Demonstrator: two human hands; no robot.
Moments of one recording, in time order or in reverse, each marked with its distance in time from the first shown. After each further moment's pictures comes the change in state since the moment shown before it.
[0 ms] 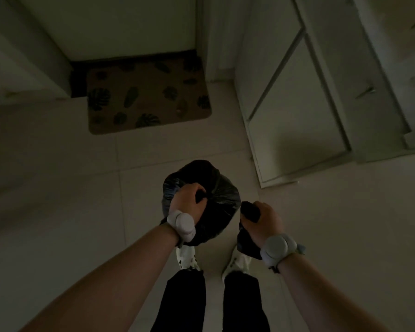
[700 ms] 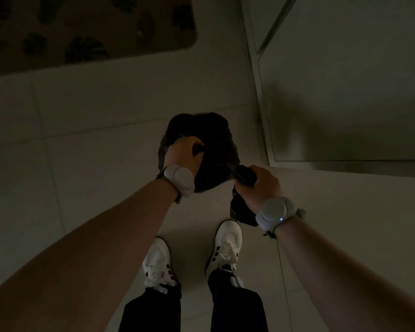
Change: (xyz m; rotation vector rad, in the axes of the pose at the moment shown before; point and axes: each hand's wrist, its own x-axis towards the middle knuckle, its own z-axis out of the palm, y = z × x) left_hand 0.274 -0.093 0.217 -0.026 -0.030 -0.028; right_hand 0.281 0.139 0.117 -0.046 -0.082 0.050
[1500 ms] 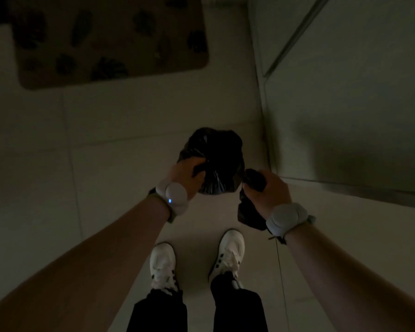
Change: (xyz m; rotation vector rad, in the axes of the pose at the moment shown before) left_hand -0.035 0.014 -0.052 -0.078 -0.083 -0.040; right_hand -0.014 -0.045 -0.045 0.091 0.019 -0.031
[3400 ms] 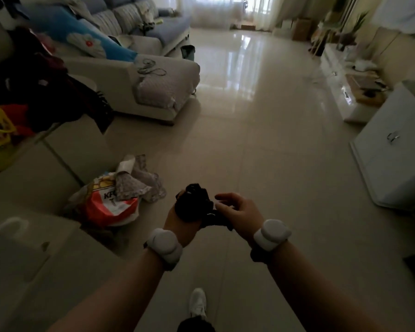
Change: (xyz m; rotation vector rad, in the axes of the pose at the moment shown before) left_hand -0.568 0.678 0.304 0.416 -0.661 1.002; right_hand -0.614 0.345 -0.501 0.999 0.915 0.049
